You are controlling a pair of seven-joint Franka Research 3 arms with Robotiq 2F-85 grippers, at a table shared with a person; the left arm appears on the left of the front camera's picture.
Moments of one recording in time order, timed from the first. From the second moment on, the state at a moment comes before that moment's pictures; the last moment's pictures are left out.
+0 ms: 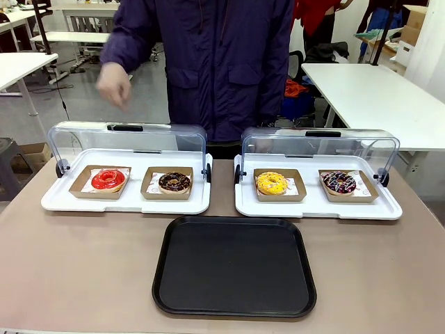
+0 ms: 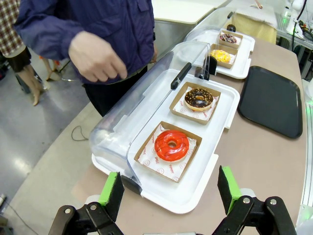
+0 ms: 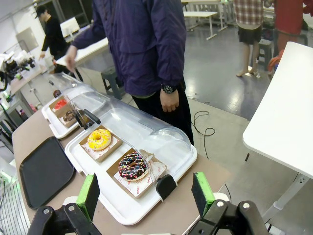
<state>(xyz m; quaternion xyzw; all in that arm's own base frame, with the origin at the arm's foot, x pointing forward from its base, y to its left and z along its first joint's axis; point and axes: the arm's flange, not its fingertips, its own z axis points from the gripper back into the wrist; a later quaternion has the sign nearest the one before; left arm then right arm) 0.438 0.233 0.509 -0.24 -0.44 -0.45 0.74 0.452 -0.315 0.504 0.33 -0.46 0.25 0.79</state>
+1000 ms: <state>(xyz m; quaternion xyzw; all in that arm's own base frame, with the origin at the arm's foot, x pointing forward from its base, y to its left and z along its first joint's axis) 0.438 0.233 0.509 -0.24 -0.44 -0.45 0.74 0.452 -0.315 0.504 0.33 -0.46 0.25 0.79</state>
